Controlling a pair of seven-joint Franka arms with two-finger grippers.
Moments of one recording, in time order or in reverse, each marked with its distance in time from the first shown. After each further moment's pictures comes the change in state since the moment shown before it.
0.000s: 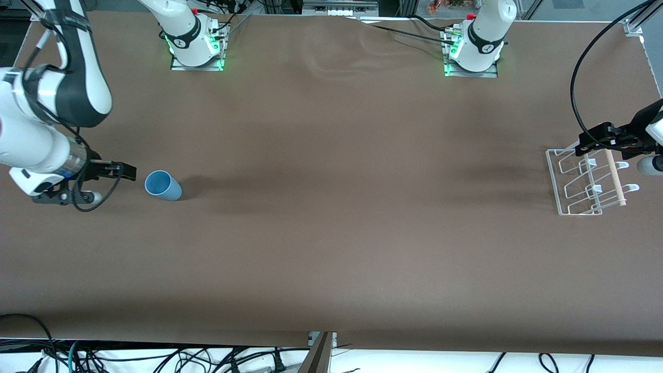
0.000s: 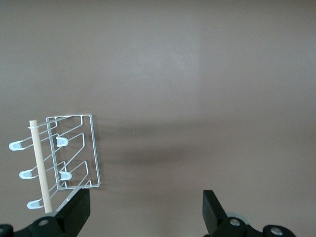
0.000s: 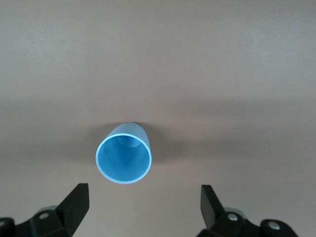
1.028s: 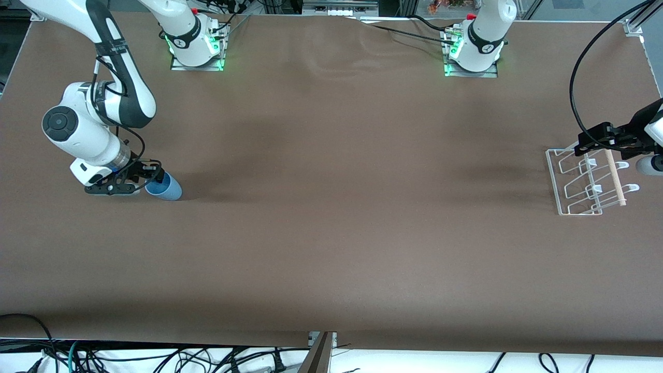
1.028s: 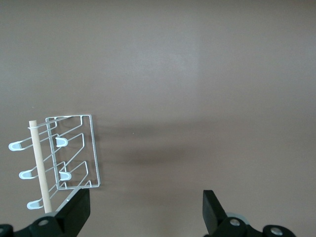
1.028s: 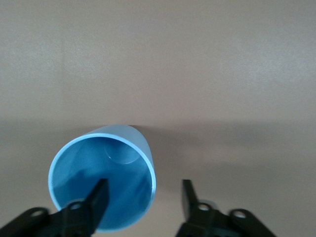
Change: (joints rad) left arm 0.000 0.000 0.000 0.000 0.000 0.000 0.000; right arm 0.000 0.015 -0.009 -0.338 -0.001 0.449 0.001
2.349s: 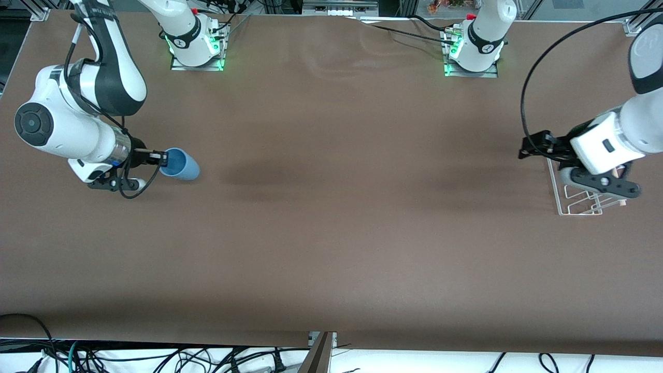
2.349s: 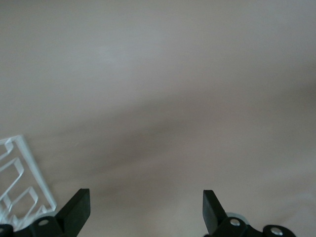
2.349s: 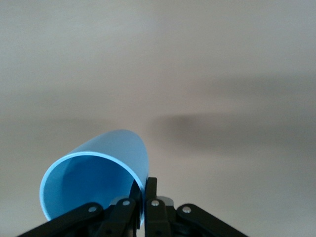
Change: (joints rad) left arm -0.040 0.079 -0.088 0.000 -0.148 -0.018 0.200; right arm 0.008 -0.070 0.137 0.283 0.267 -0.584 0.106
